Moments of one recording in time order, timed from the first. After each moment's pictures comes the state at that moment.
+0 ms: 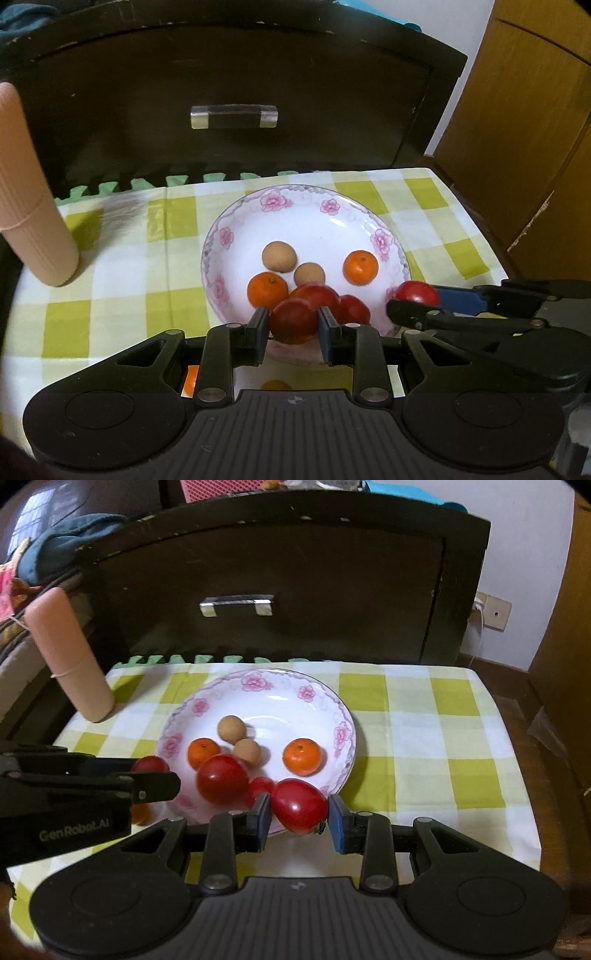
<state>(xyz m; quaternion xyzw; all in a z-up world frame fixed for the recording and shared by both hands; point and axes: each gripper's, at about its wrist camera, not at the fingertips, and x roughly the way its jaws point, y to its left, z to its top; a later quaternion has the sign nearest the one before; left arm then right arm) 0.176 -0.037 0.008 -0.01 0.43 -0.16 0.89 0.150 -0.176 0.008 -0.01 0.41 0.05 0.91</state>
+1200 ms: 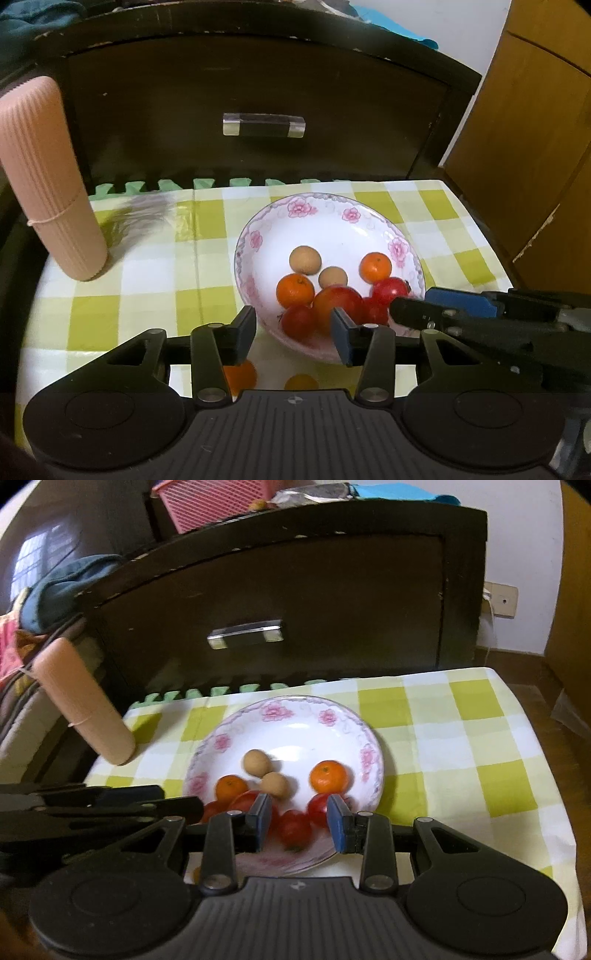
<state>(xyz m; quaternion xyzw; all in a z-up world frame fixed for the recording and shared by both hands) 0.166 -0.012 0.018 -0.02 0.42 -0.15 0.90 0.153 -0.171 0.018 0.06 0.38 0.08 0.92</state>
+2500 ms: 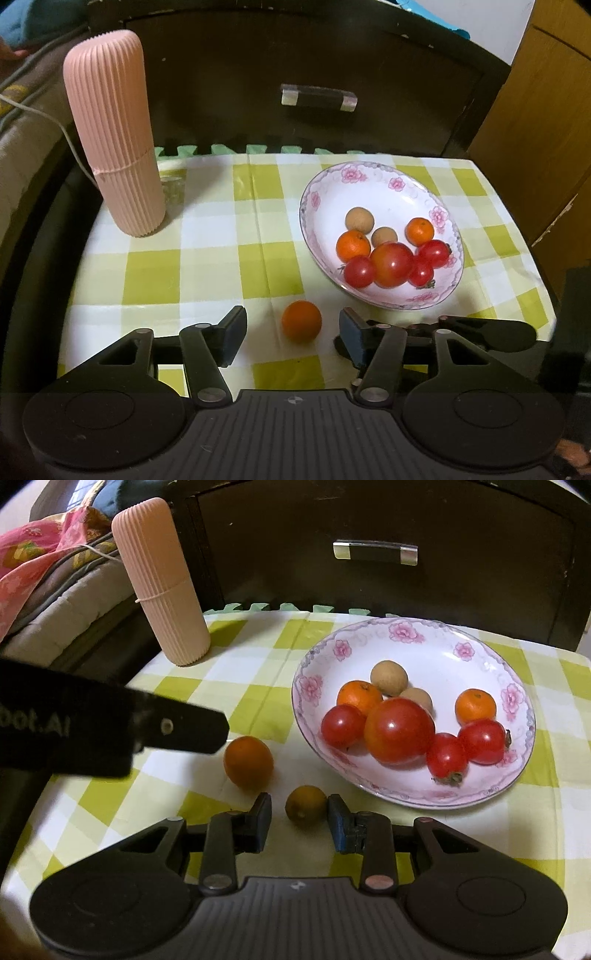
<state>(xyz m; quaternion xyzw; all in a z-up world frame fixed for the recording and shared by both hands) 0.149 0.029 0.009 -0.02 0.46 -0.12 0.88 0.142 -0.085 -0.051 -0.02 0.41 0.16 0.90</state>
